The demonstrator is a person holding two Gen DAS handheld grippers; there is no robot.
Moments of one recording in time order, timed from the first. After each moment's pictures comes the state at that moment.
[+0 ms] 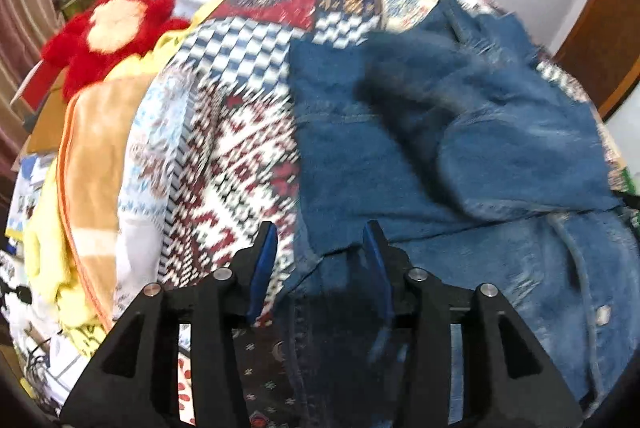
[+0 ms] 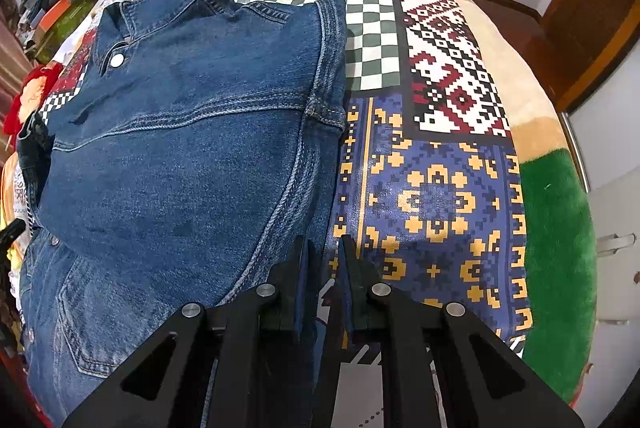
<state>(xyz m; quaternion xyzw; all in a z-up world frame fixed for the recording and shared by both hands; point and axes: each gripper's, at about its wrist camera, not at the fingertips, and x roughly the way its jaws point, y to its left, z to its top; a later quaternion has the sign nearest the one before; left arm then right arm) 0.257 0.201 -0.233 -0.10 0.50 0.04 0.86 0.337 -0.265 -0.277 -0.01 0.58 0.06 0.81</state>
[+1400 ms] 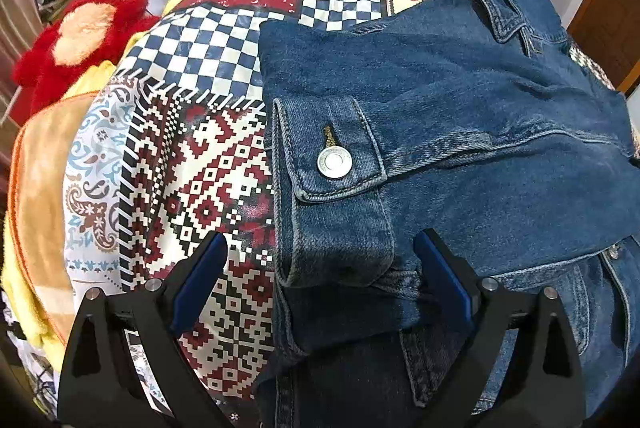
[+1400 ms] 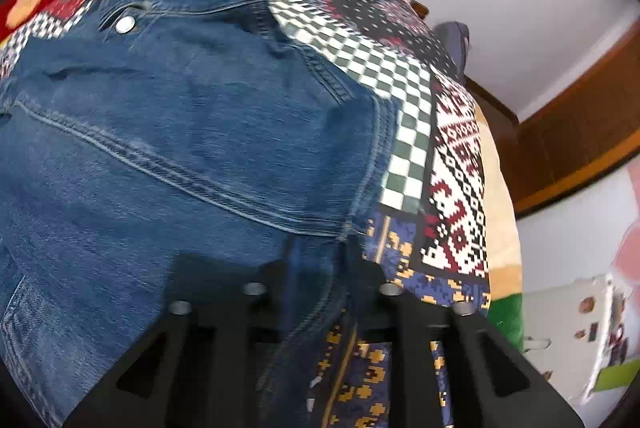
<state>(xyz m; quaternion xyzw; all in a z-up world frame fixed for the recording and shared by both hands) 0.316 0.194 -0.282 -0.05 0.53 0.05 0.84 0.373 -0.205 -0.274 -0.22 0.50 0.04 0.84</state>
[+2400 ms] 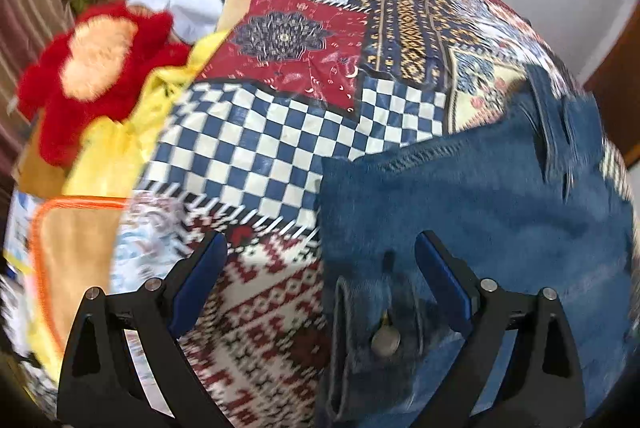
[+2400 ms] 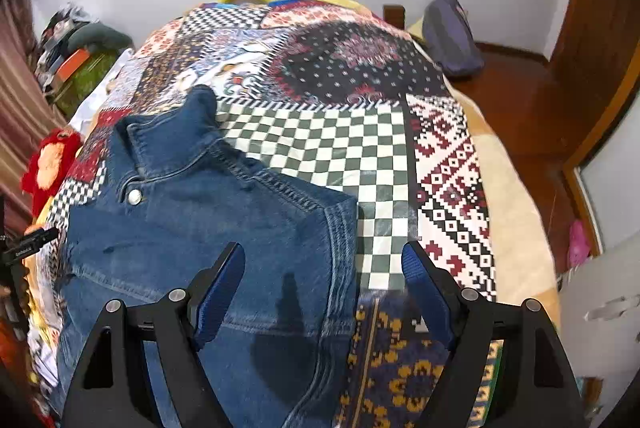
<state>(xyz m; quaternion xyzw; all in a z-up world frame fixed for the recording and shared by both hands) 0.403 0.263 -0.251 -0.13 0.52 0.09 0.84 0.438 -0.258 -0.222 0.03 0.49 0.09 0.87</state>
